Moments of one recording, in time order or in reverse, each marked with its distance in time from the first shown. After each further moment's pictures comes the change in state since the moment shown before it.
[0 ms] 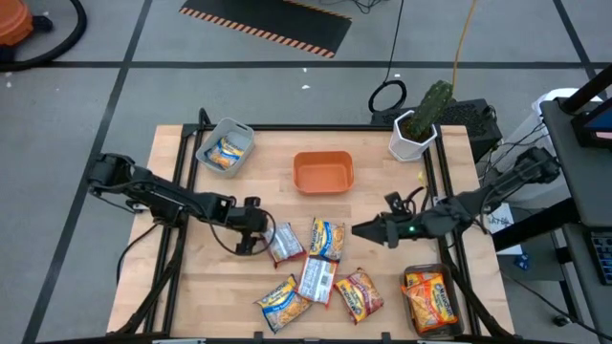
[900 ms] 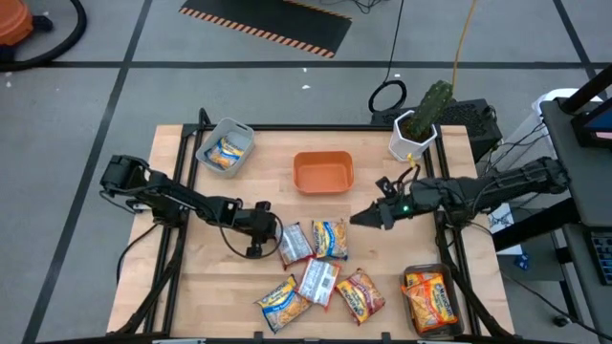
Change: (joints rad) left arm 0.003 0.136 0.008 0.253 0.057 -0.010; right arm -0.296 -0.055 -0.001 -0.142 -0.455 -0.047
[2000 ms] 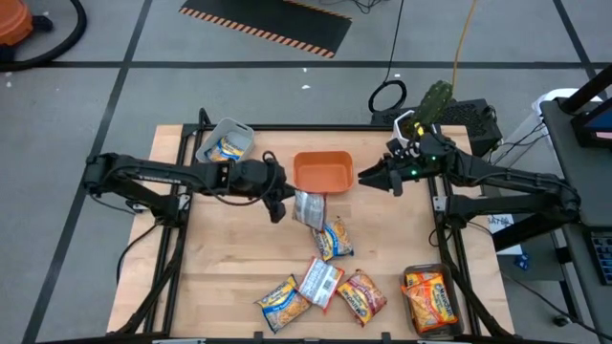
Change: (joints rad) left arm 0.196 -0.200 0.412 -0.230 -0.076 -0.219; right arm -0.482 -0.105 0.000 -0.087 -0.387 -0.479
